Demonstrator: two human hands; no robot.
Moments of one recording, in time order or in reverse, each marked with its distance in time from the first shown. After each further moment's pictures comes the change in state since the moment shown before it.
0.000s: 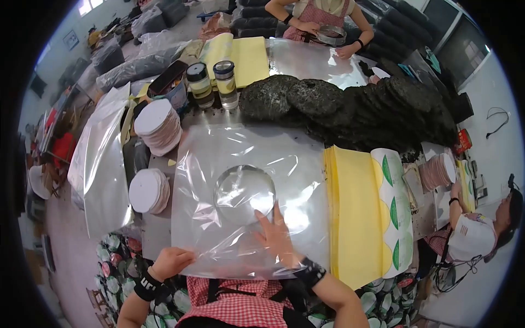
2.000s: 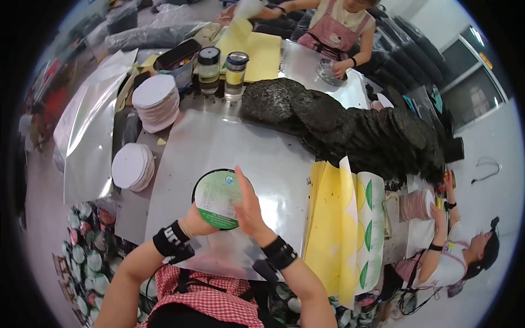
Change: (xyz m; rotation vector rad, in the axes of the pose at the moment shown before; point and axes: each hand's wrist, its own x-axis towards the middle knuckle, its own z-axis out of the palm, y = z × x) left_hand 0.181 0.036 0.049 -0.349 0.318 0.007; right_hand 0.085 -0.025 -0.020 0.626 0.019 -0.185
